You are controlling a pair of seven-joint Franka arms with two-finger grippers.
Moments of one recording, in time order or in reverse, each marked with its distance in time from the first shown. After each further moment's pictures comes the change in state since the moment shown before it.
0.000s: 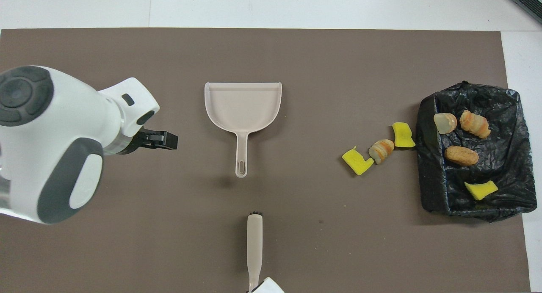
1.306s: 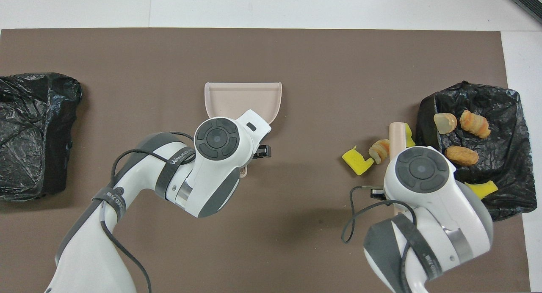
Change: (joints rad) left arm -0.284 0.294 0.000 -0.020 -0.001 0.361 -0.401; right arm -0.810 -0.030 -0.010 0.043 -0.346 -0.263 -0.622
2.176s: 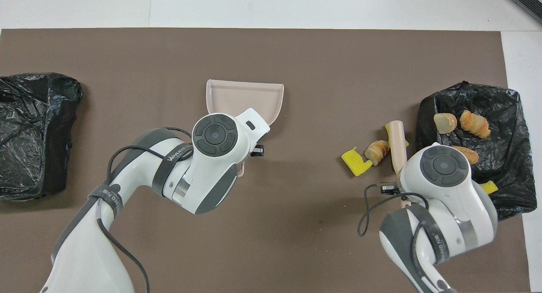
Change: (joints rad) left arm 0.002 0.001 0.015 0.017 0.035 -0.025 0.126; right arm -0.073 0.046 0.019 -0.089 0.051 0.193 -0.150
